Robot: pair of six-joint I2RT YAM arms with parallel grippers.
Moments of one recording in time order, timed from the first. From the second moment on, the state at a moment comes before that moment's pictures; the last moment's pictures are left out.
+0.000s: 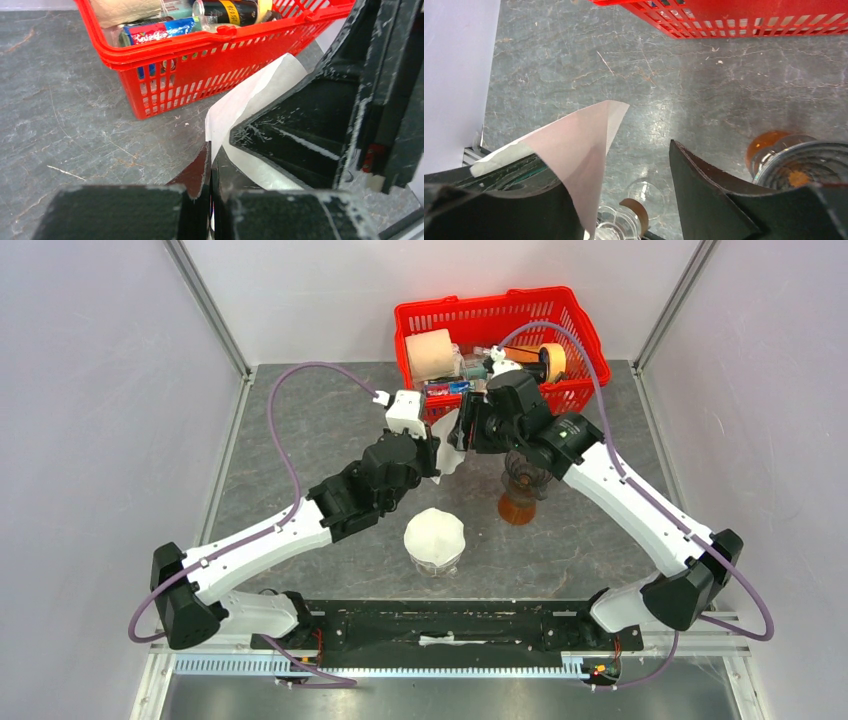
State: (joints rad) left arm -0.98 1.26 1.14 -0.14 -0.54 -0.39; right arm 0.69 1.44 1.56 -0.75 0.10 0.56
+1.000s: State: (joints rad) left arm -1.00 1.27 1.17 -0.24 -0.72 -0.46; right arm 0.77 1.43 1.48 -0.69 0.26 0.57
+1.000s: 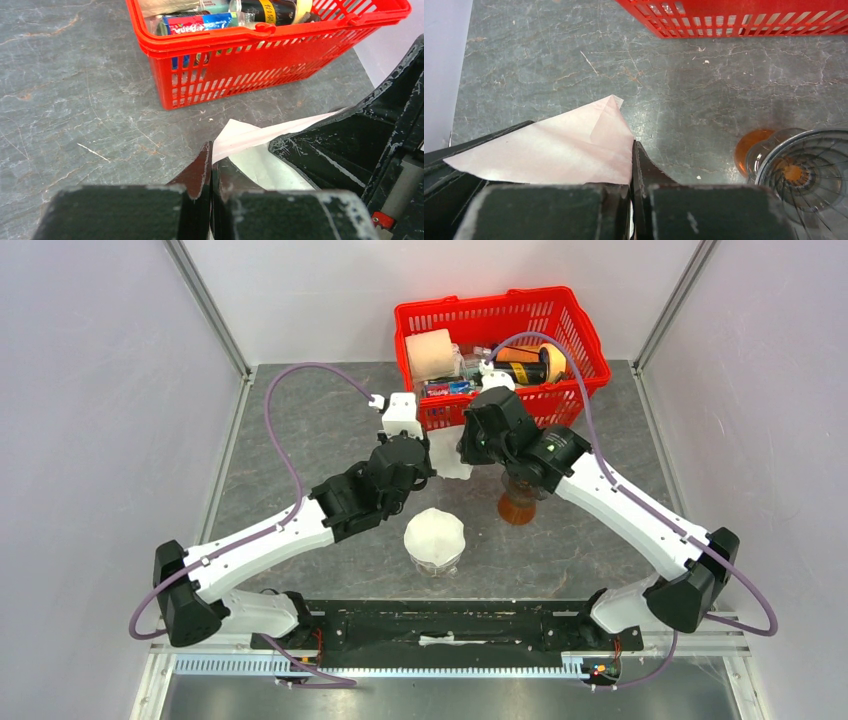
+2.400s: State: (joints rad) left arm -0.72 0.92 0.95 -0.29 -0.35 -0.42; right arm 0.27 1.46 1.66 -1.38 -0.11 0.48
